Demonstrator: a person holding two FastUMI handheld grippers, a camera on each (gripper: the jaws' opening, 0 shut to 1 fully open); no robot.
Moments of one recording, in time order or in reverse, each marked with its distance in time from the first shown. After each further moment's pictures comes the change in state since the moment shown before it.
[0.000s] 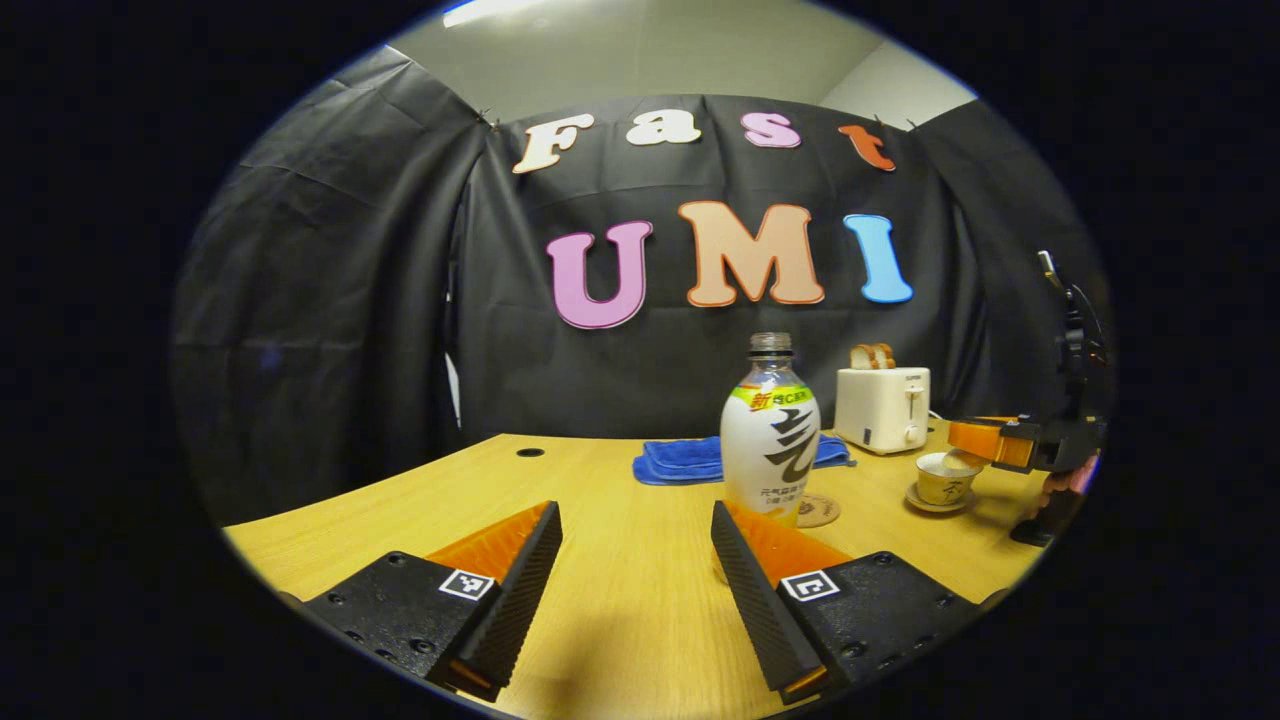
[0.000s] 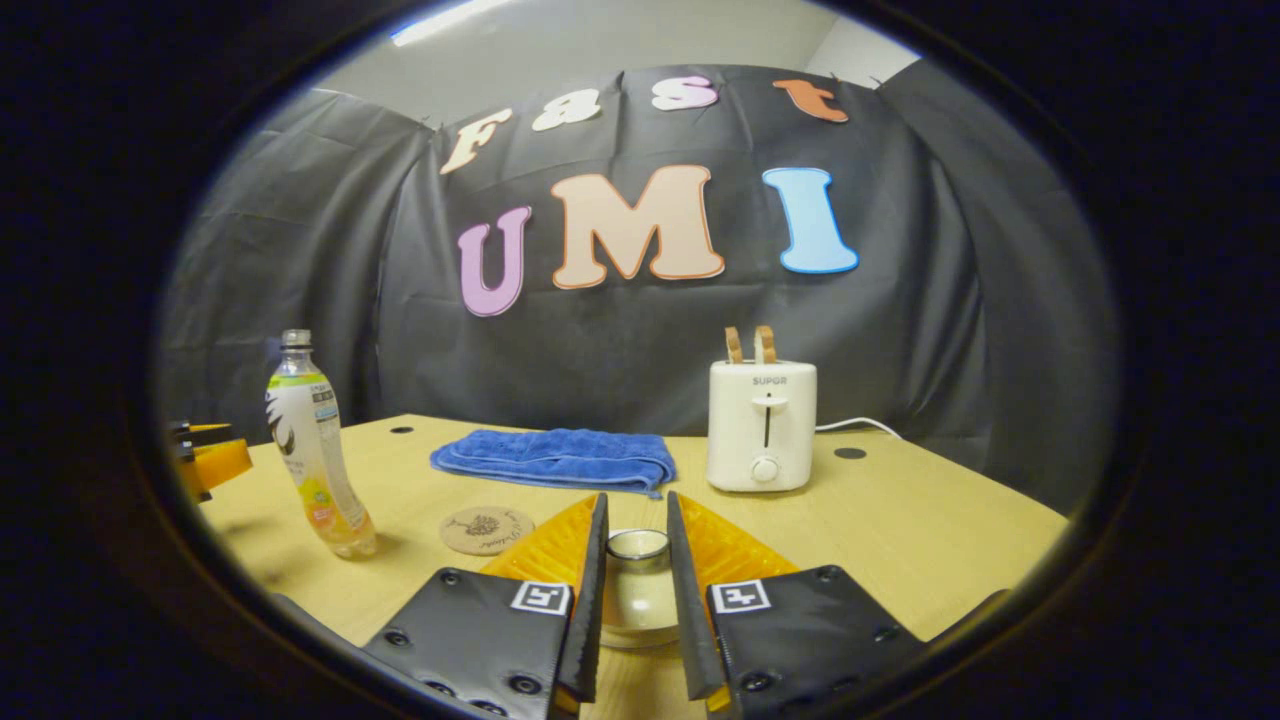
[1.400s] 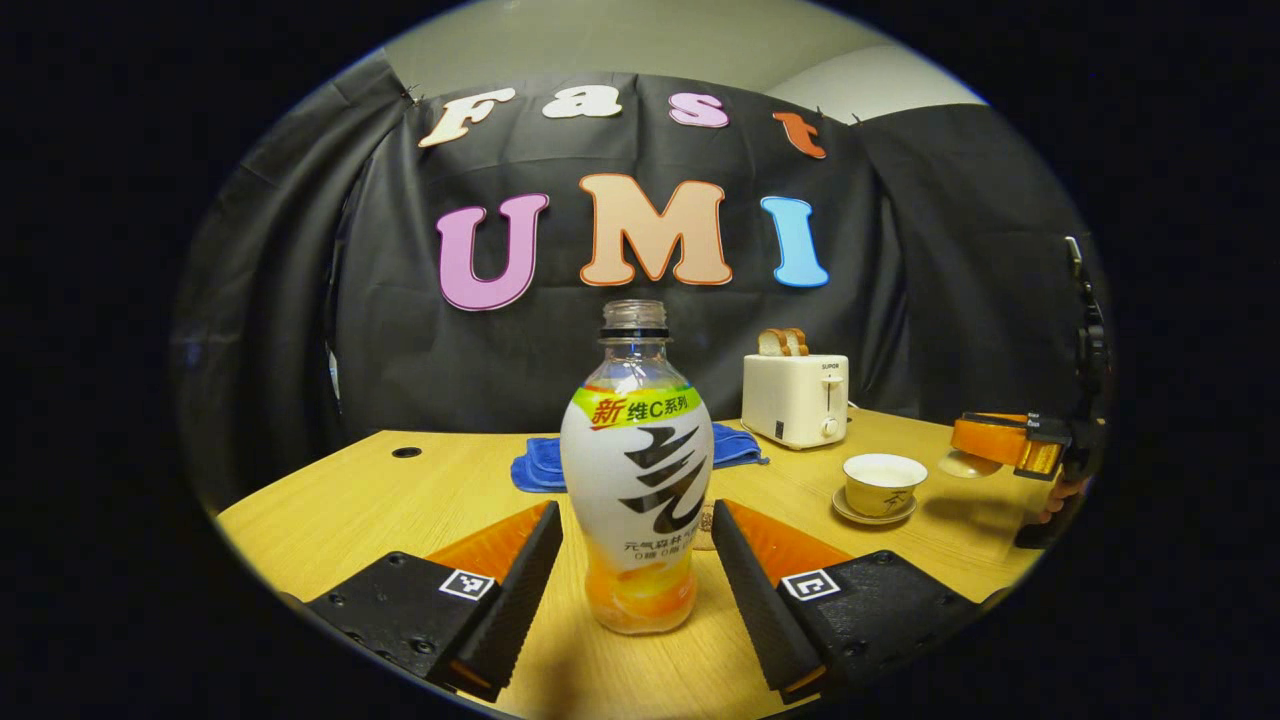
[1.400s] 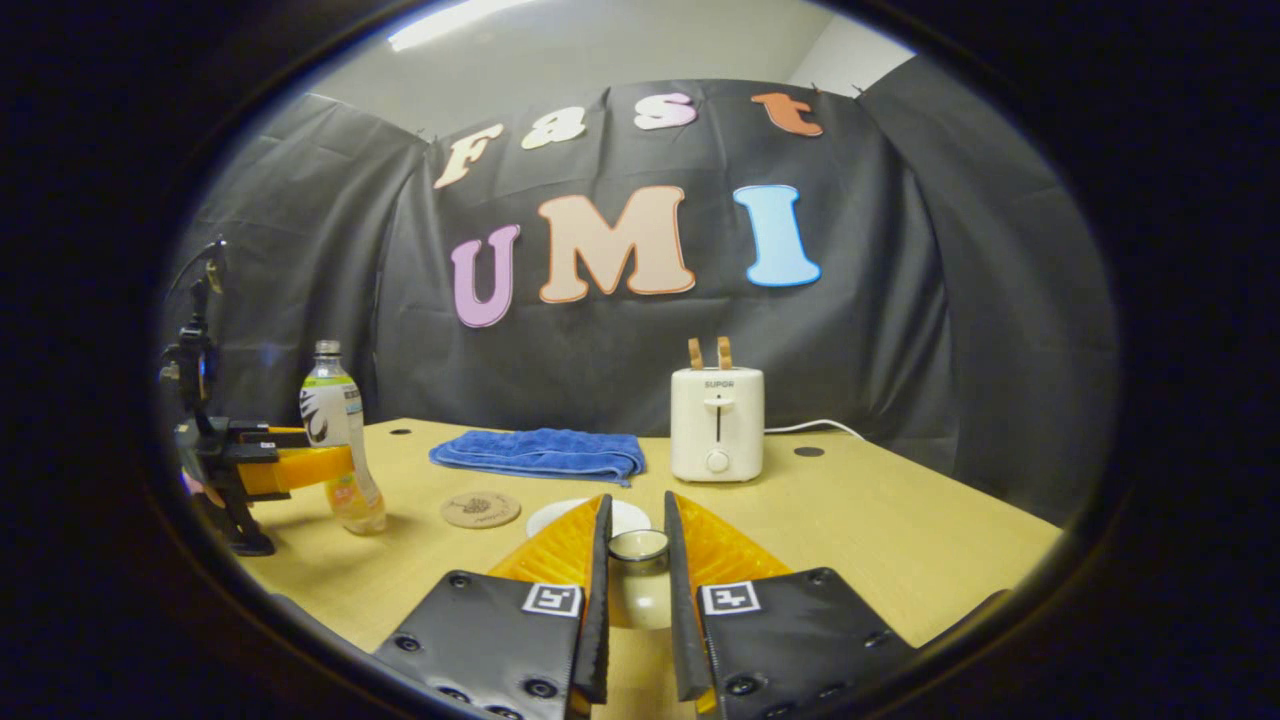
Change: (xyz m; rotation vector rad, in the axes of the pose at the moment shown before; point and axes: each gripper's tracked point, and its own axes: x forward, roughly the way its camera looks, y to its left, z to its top) left arm 0.066 -0.082 -0.010 -0.001 0.061 -0.253; right arm -0.058 -0.039 0.002 0.001 -0.008 -0.039
